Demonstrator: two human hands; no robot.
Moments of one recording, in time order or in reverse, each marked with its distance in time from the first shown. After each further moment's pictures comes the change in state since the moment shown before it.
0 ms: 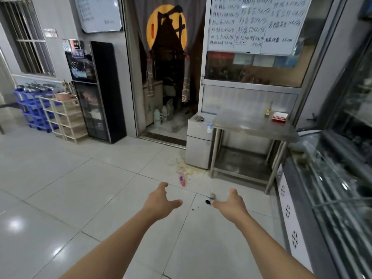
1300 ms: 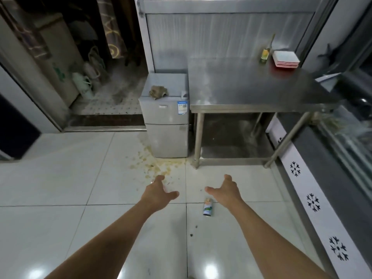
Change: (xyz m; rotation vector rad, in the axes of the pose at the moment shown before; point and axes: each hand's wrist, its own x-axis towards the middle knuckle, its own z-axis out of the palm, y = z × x) left_hand 0.800 0.086 0.049 0.219 -0.432 -0.068; right_hand 0.723 -0.119 0.067 0.134 0.066 0.460
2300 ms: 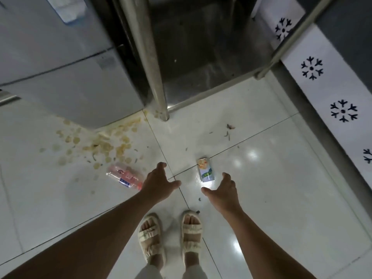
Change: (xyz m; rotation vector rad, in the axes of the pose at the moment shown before) left_hand 0.449 -0.069 0.184 0.452 -0.483 0.078; right_hand 0.356 0.142 0.204 0.181 0.114 0.551
